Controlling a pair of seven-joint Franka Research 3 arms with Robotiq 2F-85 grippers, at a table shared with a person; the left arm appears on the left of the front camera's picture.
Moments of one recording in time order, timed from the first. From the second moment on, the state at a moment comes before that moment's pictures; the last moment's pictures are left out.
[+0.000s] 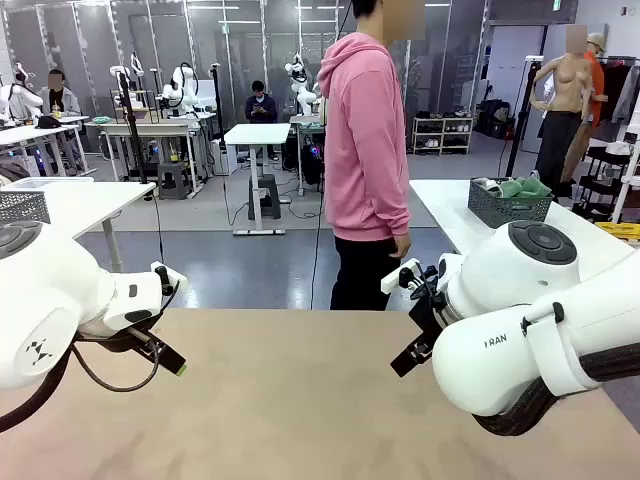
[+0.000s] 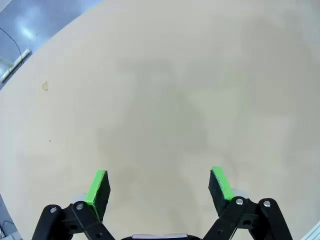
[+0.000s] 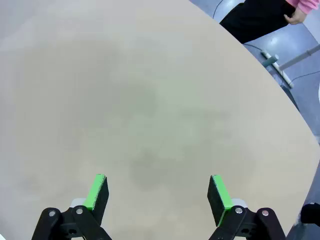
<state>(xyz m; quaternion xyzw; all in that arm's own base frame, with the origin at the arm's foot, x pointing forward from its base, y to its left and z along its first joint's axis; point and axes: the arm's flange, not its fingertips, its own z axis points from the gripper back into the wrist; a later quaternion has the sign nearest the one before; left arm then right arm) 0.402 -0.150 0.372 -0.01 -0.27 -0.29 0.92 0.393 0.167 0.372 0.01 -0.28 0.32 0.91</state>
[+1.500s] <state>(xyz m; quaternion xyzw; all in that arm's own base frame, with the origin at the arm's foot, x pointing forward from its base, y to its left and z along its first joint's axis) 0.362 -0.104 0.591 -0.11 -0.27 -0.29 0.91 0.371 0.099 0.596 0.03 -0.30 0.28 0.91</state>
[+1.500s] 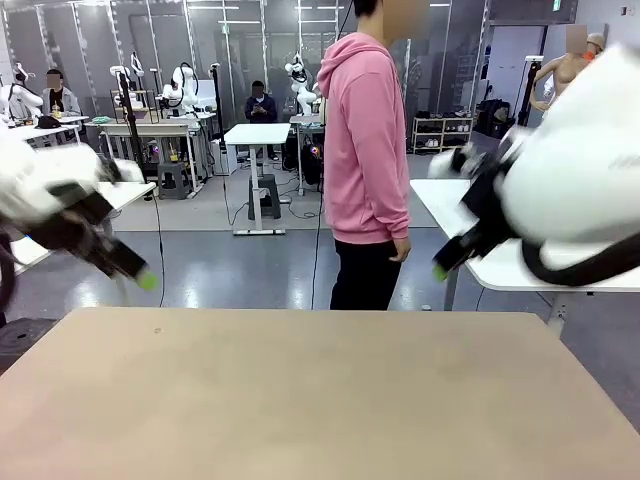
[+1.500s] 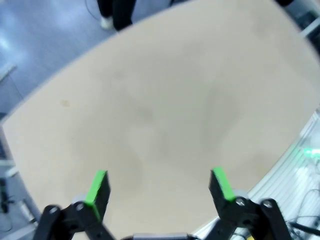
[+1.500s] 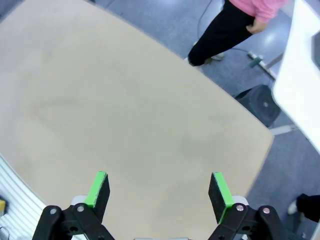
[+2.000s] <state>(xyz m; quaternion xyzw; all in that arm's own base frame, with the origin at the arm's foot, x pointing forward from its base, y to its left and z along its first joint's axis) 0.237 -0.018 0.749 -0.10 -0.29 -0.26 0.92 0.271 -0.006 0.705 0.04 -0.34 0.22 0.91</state>
